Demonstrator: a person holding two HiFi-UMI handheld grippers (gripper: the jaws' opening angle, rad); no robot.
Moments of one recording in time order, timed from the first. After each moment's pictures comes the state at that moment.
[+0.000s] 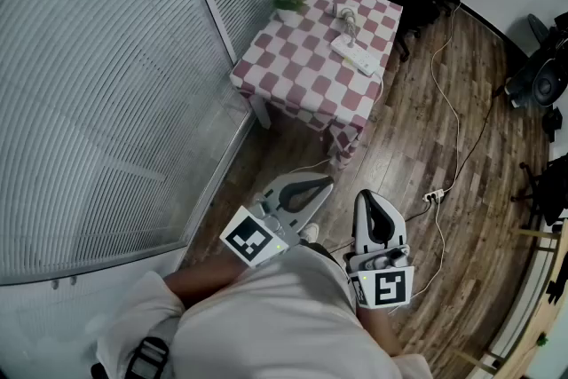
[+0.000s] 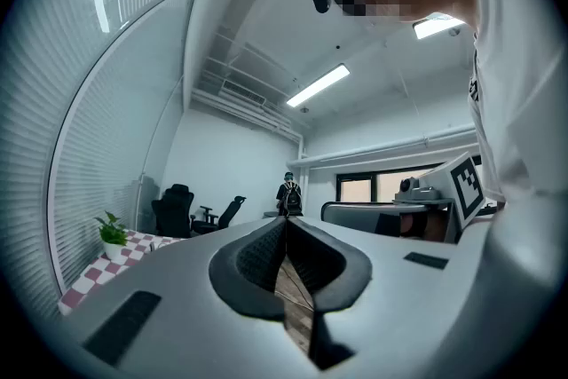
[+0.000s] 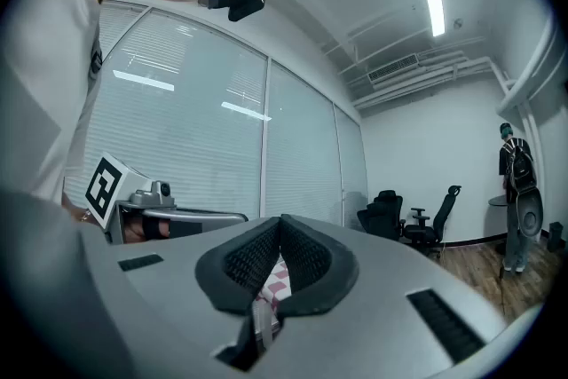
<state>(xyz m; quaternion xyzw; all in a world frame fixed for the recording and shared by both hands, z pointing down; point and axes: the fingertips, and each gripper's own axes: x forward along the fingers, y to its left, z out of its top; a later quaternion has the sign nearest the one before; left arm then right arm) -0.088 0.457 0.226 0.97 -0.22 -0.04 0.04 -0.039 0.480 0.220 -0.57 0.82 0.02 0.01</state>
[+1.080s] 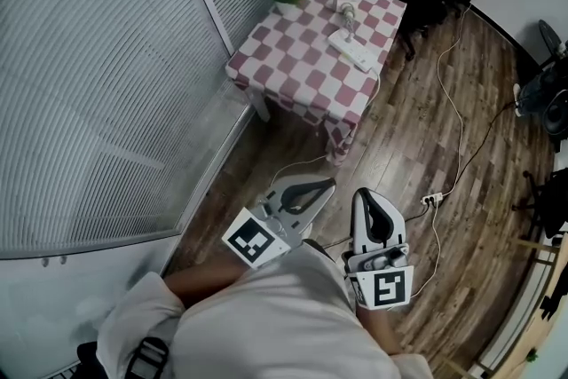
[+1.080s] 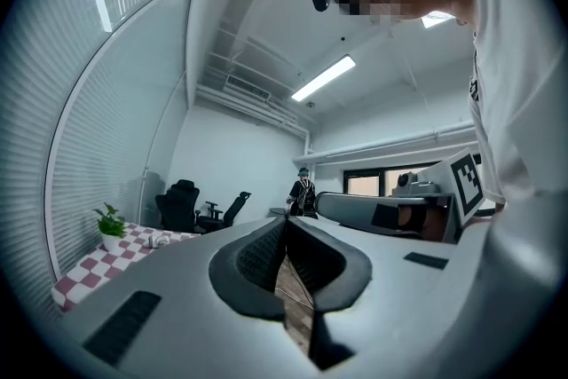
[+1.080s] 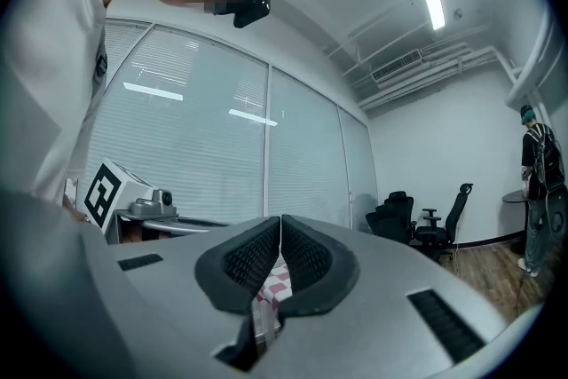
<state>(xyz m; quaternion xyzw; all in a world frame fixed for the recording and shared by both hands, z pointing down) -0.027 0.466 0.244 0.97 -0.25 -0.03 0.05 0.012 0.482 0.226 -0.53 0.85 0.02 0.03</state>
